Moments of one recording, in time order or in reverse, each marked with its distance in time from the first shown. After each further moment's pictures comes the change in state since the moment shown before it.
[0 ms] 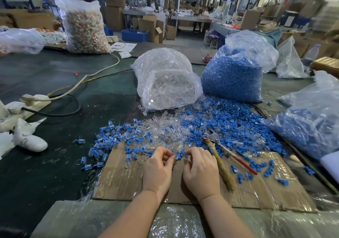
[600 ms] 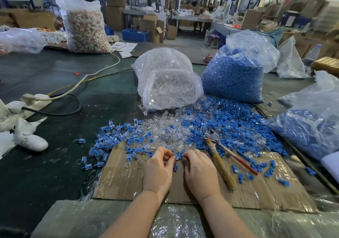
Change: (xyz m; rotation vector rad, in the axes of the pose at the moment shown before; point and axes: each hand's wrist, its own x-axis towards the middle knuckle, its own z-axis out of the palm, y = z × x) left_hand -0.001 -0.001 0.001 0.015 0.004 0.030; right_hand 0.000 0.002 0.004 0.012 -0.150 -0.025
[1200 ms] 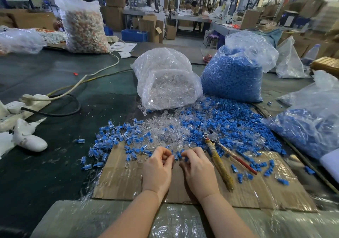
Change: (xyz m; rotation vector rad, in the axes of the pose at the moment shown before) left_hand 0.000 0.000 0.000 0.048 0.040 -0.007; right_hand -0.001 0.001 0.000 0.127 0.016 0.023
